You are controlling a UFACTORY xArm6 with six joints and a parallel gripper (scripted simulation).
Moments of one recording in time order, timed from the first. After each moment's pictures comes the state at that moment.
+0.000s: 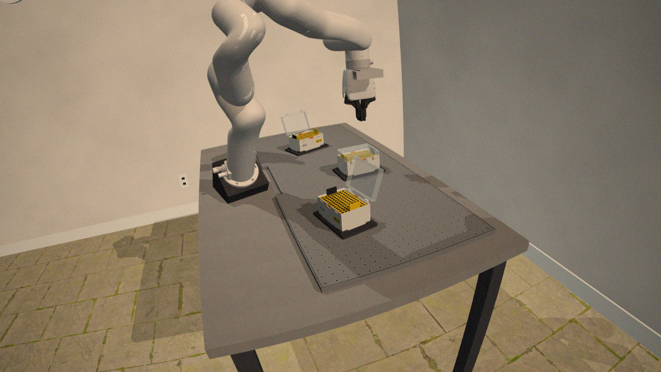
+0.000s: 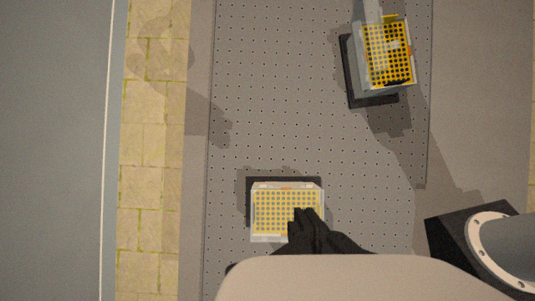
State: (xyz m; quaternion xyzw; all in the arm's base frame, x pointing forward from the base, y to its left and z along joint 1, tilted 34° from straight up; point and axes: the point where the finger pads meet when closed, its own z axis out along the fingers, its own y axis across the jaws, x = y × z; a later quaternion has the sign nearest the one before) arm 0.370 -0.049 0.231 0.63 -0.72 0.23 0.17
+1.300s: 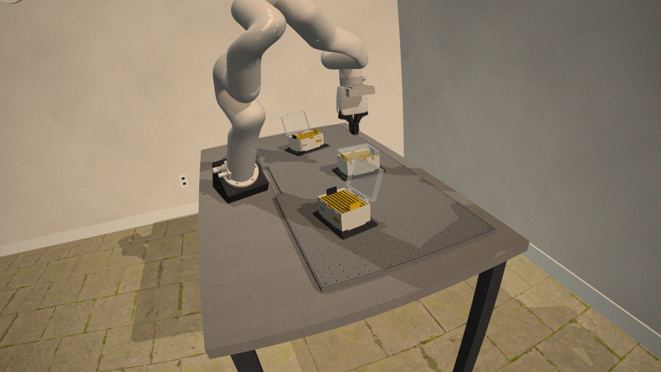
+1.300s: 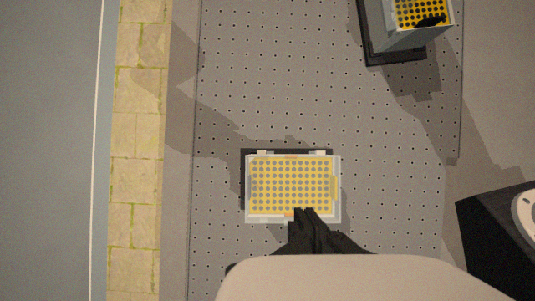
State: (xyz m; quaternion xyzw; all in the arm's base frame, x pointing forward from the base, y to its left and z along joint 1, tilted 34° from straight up) arm 0.381 -0.034 0.149 0.63 -0.72 0.23 0.17
